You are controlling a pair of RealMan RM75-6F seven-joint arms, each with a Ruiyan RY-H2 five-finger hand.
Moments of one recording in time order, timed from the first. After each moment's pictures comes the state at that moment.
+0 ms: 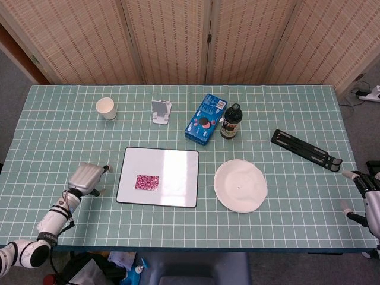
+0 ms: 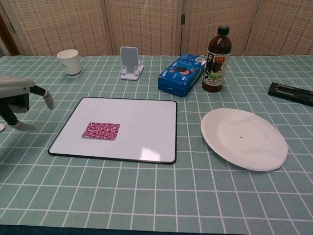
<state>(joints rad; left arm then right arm) -0.67 -1.26 -0.04 -1.50 1.11 0.86 0.29 0.03 -0.98 0.08 -1.67 -1.50 1.53 0.03</state>
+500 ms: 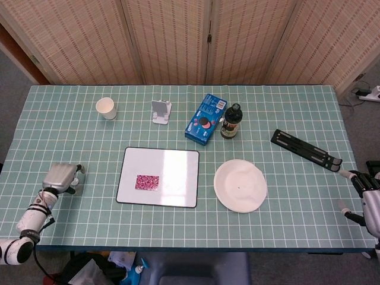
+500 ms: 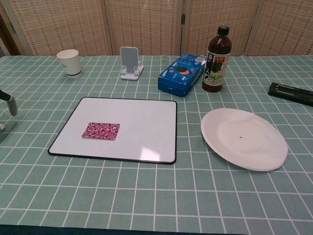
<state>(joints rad) -0.62 -1.29 -0.02 -1.24 1.12 0.80 0.15 0.03 -0.98 0.08 -1.69 -1.51 1.54 0.02</state>
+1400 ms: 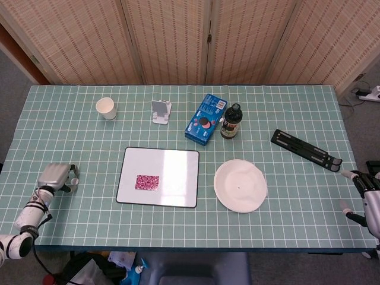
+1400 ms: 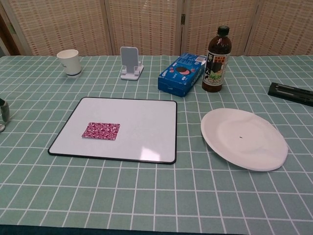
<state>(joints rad) -0.60 -1.38 -0.05 -1.04 1.16 0.72 0.02 0.03 -0.97 0.08 -1.70 -1.51 1.54 0.00</state>
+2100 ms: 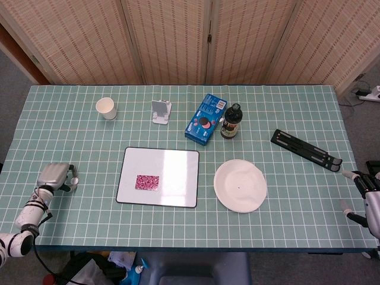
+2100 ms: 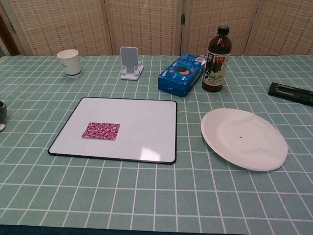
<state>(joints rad) -0.60 -1.41 -0.06 -0.98 1.18 0.69 -0.01 0.02 -0.96 0.08 -1.71 -1.50 1.54 -0.01</state>
